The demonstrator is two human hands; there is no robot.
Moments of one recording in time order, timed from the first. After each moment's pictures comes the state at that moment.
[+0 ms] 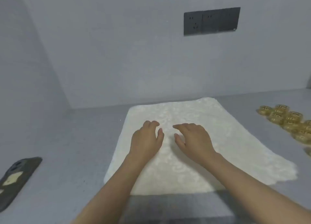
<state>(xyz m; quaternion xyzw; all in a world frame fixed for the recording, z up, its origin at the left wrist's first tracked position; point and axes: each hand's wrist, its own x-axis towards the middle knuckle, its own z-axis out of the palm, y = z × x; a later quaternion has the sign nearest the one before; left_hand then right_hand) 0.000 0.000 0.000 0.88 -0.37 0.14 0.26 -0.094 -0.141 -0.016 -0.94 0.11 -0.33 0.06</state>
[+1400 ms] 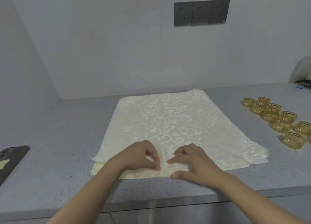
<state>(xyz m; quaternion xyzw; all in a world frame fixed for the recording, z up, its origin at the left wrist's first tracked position) -0.034 0.025 -0.018 0.82 -0.47 -0.21 0.23 -0.183 -0.154 -0.064 -0.97 0.00 -0.10 0.23</state>
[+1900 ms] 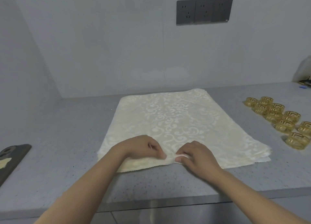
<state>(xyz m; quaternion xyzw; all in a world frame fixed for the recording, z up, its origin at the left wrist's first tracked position) -0.012 0.011 -0.012 0.83 -0.46 -0.26 0.19 -0.167 -0.156 -0.069 -0.95 0.06 -0.20 0.24</state>
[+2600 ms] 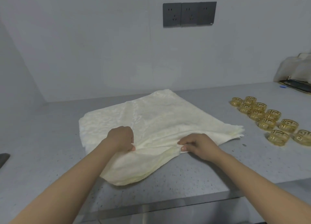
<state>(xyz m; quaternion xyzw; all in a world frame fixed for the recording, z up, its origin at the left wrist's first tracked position) 0.018 -0.006 -0.004 0.92 -0.39 -0.07 -0.03 -0.168 -0.217 -0.054 -0.92 0.14 -0.12 0.34</state>
